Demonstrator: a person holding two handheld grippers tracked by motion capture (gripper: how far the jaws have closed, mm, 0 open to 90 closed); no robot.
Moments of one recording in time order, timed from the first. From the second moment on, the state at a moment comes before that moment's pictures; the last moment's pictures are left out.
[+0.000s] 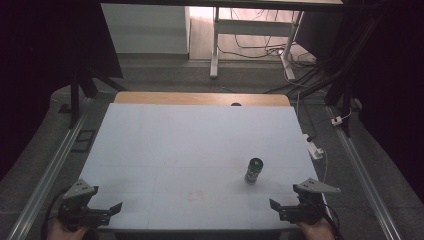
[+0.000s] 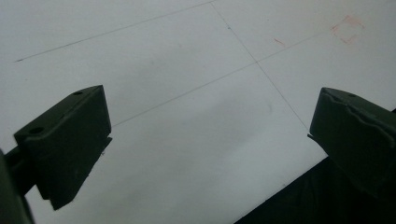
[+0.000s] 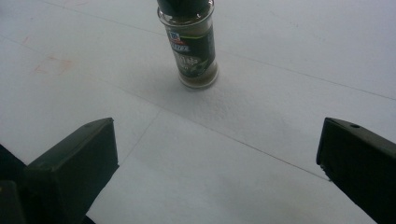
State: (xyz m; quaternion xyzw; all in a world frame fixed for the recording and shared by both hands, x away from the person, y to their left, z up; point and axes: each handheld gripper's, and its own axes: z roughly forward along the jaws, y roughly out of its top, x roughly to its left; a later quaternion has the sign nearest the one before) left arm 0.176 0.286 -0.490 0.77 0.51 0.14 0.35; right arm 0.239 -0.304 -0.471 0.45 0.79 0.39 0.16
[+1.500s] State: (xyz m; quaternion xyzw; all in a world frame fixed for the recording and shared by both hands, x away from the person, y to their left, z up) left arm 0.178 0.291 -0.492 0.77 0.51 0.11 0.37; right arm 0.243 -0.290 -0.468 0.40 0.81 0.40 0.16
